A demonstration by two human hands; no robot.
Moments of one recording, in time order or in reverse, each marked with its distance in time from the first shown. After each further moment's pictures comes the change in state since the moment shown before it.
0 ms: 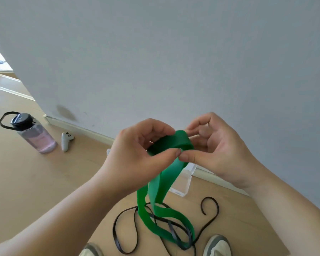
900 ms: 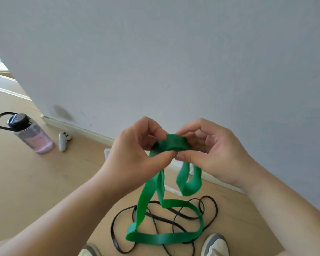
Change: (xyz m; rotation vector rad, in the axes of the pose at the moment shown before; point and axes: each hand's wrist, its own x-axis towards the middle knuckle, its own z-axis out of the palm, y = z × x) left_hand 0.005 -0.015 0.004 0.039 -0.032 -0.027; right_hand -0.001 -0.003 -0.001 -0.112 0.006 -0.009
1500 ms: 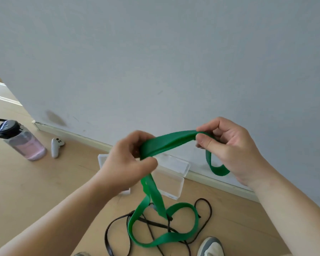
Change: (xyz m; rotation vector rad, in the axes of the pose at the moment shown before) left_hand 0.015 -0.025 0.002 -0.020 -0.070 -0.201; right_hand 0.000 0.013 -0.041 0.077 0.216 0.089
